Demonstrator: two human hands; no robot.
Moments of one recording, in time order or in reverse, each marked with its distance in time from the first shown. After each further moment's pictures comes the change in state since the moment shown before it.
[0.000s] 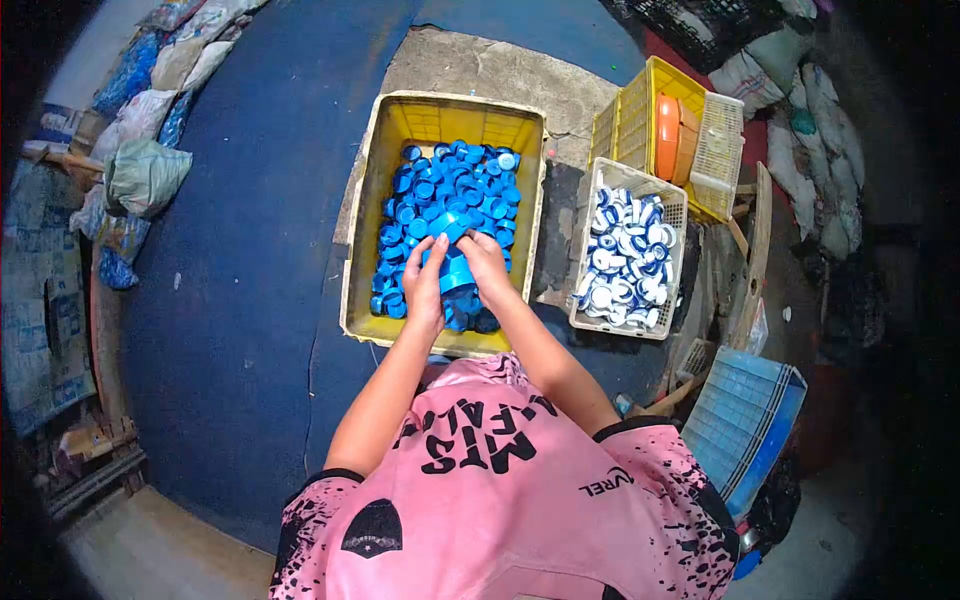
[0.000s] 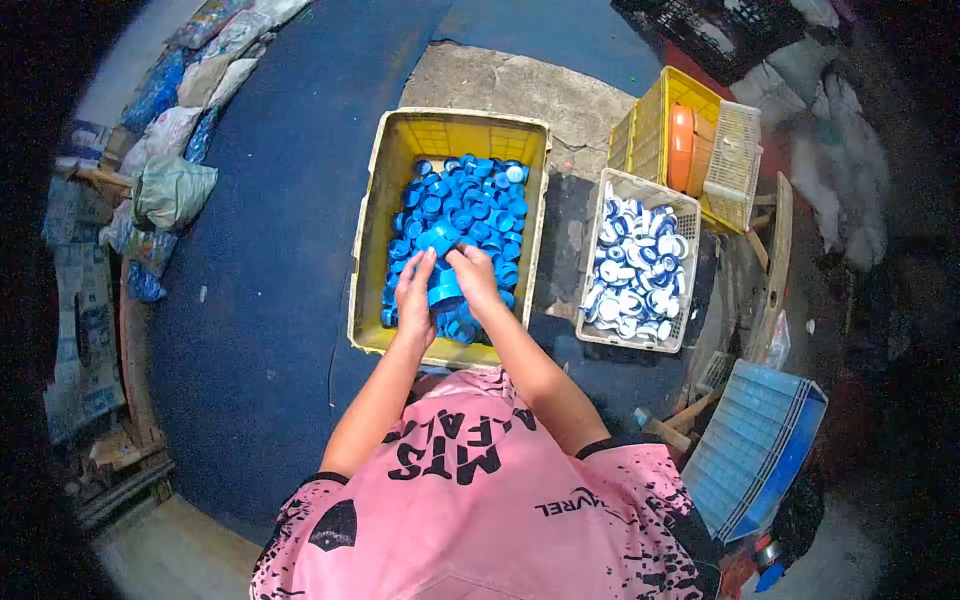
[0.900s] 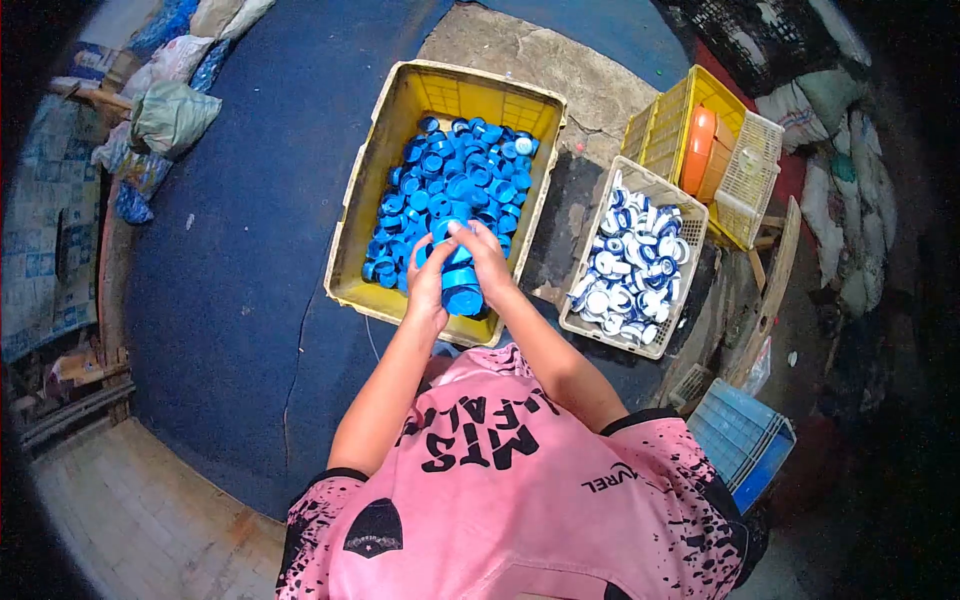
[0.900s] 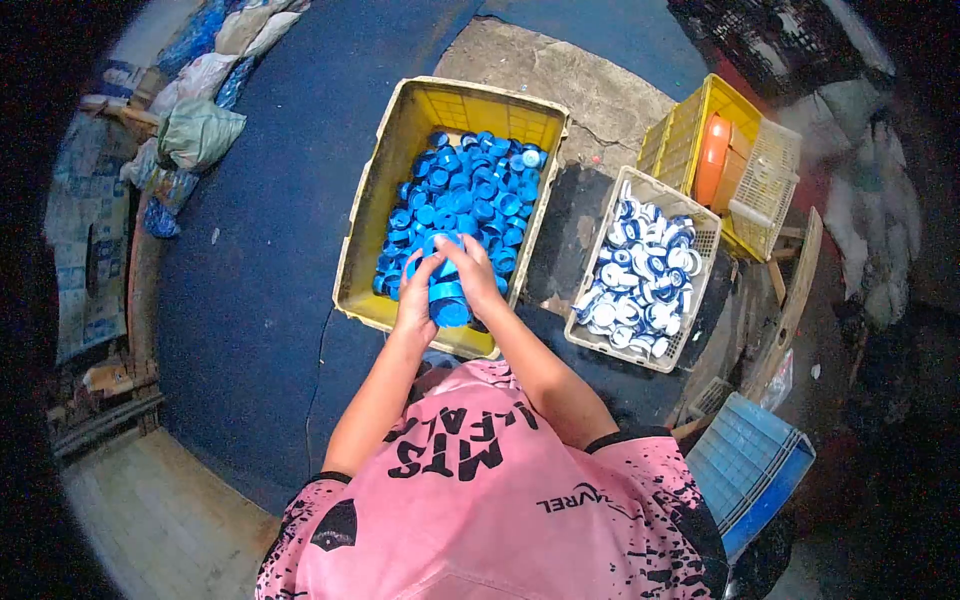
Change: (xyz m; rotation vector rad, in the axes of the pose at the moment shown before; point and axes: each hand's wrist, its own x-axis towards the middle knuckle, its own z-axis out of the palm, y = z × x) left_hand -0.033 -0.045 0.029 -0.175 0.090 -0.070; right_hand -0.017 -0.006 -0.051 0.071 -0.198 0.099
